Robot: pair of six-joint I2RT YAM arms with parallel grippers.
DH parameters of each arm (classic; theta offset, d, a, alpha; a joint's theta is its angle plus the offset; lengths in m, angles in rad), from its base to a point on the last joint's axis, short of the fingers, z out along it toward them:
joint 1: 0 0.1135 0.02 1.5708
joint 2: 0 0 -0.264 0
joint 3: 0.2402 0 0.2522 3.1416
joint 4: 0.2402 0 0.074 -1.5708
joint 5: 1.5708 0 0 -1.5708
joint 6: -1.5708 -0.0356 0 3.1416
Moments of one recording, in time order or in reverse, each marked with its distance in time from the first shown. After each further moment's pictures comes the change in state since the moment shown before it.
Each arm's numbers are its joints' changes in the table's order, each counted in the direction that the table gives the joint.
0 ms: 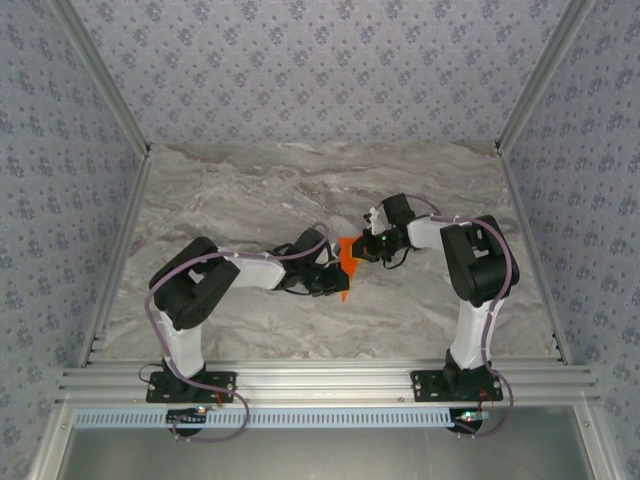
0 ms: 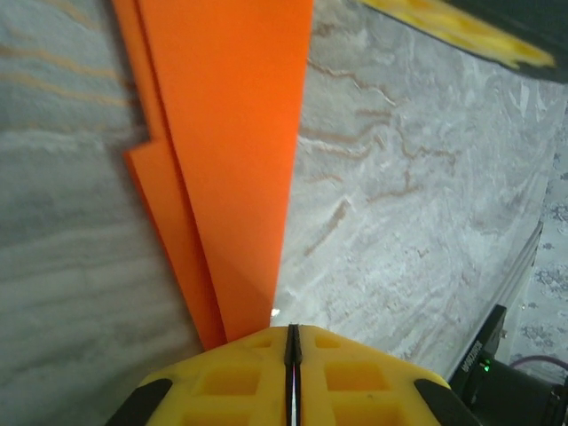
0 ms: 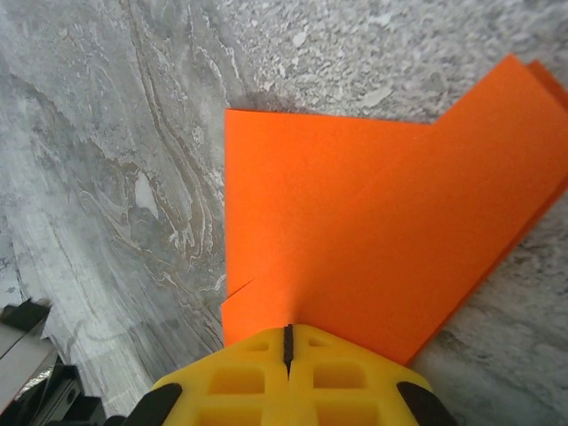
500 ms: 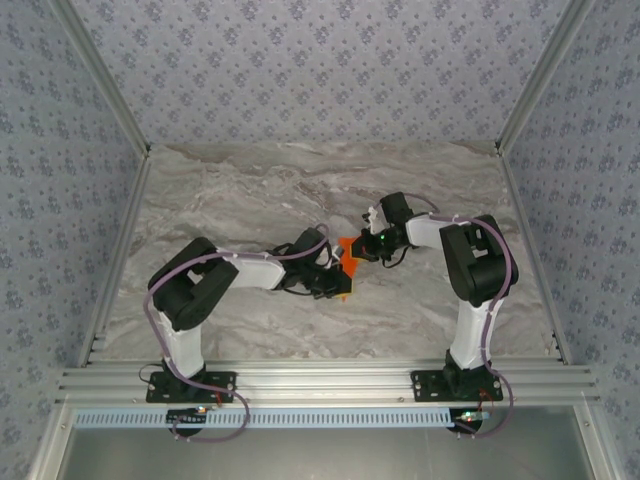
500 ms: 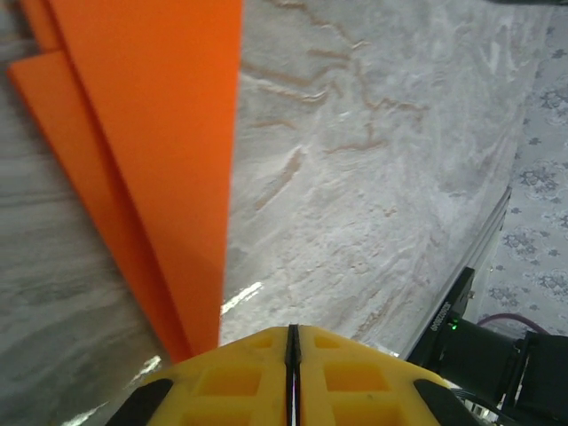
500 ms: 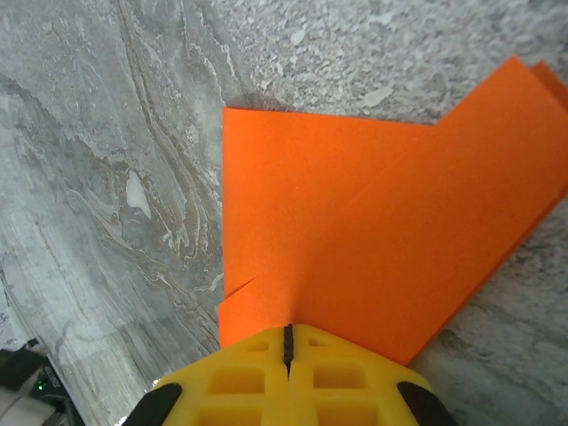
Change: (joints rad) left arm 0.000 -0.006 0.000 -0.002 0.088 0.012; right arm 0.010 -0.003 0.026 0.046 0.027 0.012
